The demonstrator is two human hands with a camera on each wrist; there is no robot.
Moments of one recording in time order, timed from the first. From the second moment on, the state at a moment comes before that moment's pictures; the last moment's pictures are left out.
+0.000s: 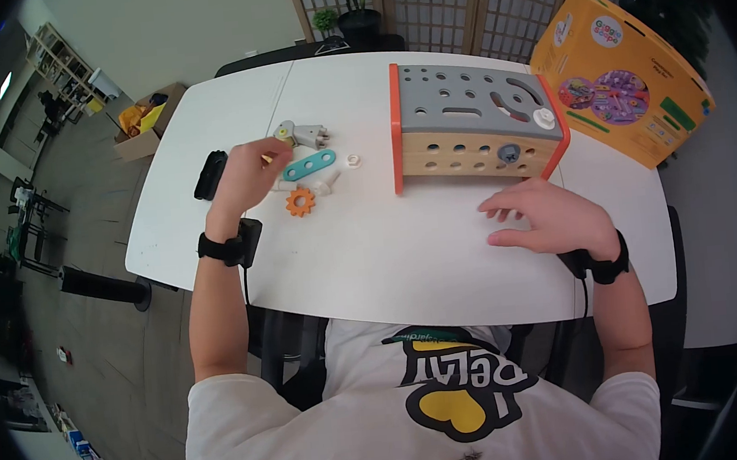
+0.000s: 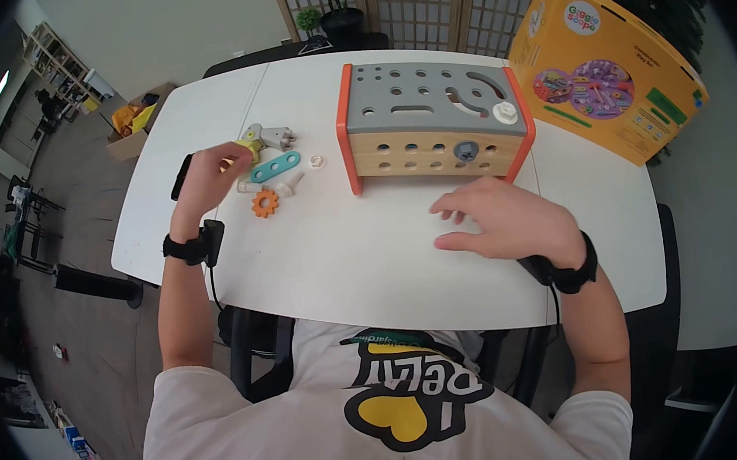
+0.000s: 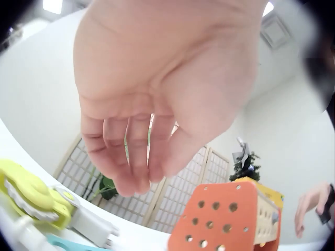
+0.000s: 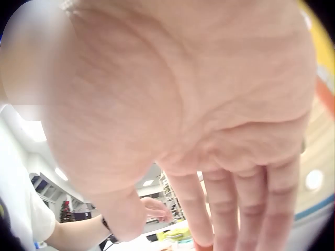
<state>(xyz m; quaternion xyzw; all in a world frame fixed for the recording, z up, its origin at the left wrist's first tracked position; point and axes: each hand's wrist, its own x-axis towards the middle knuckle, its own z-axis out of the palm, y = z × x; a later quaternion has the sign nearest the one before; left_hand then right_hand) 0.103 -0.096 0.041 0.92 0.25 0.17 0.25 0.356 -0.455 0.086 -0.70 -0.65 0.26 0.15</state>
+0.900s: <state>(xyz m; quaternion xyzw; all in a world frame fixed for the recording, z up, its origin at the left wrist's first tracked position) 0.057 -0.096 0.033 0.92 0.24 0.20 0.23 0.213 -0.257 -0.053 -0.59 -0.79 -0.11 0.12</state>
